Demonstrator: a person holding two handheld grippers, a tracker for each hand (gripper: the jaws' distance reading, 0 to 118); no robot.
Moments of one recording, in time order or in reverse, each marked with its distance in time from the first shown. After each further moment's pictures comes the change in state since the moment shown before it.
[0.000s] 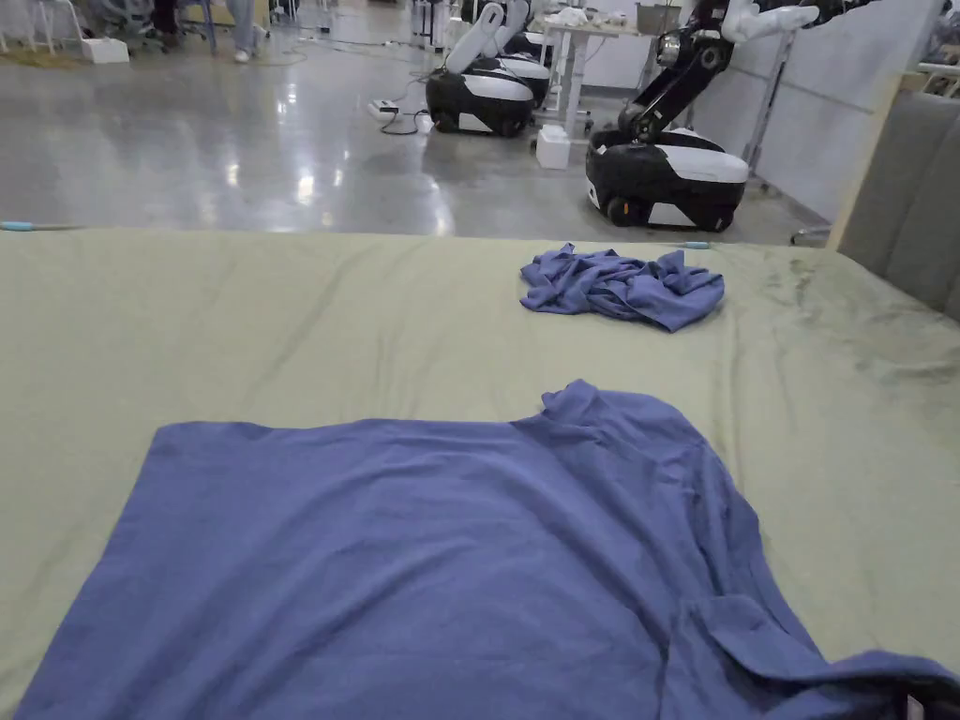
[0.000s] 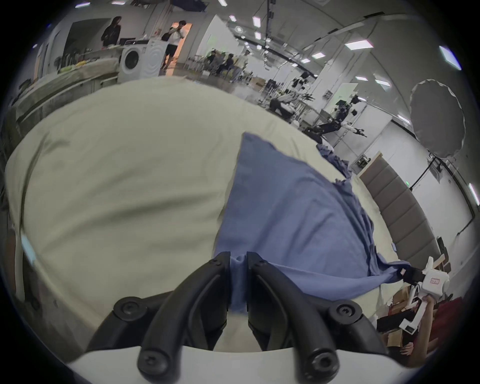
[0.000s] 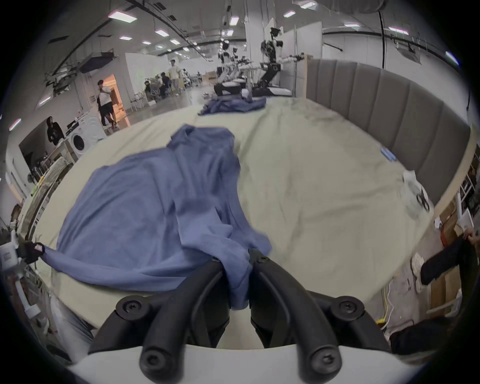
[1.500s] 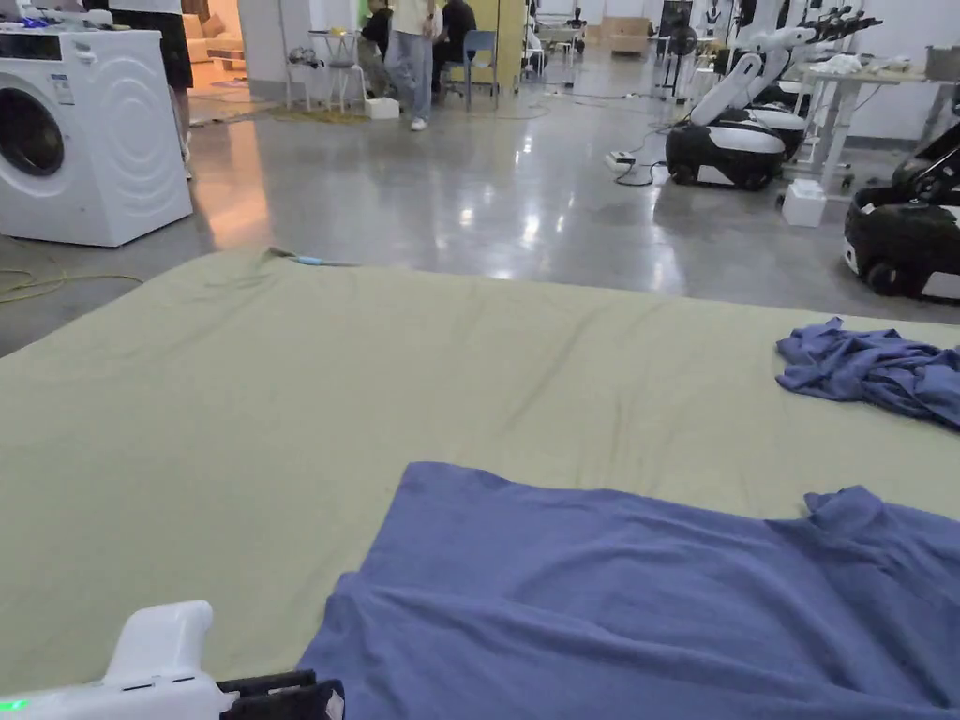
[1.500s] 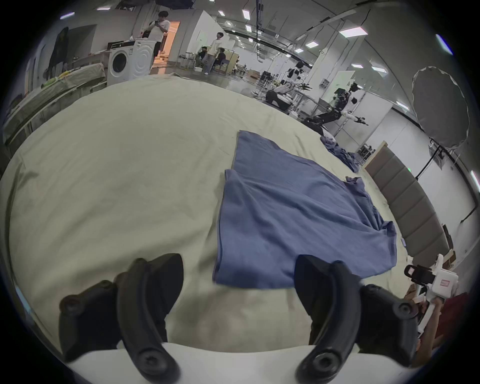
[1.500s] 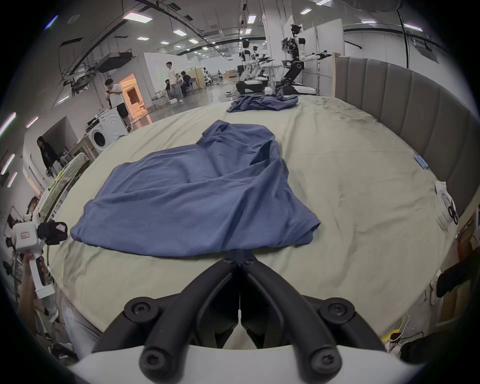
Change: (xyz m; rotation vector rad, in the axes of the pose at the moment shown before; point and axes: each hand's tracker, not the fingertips) left arm 0.008 0.038 -0.075 -0.056 0.019 -0.056; right arm -0.043 -0.002 -0.036 -0.021 0.137 0.022
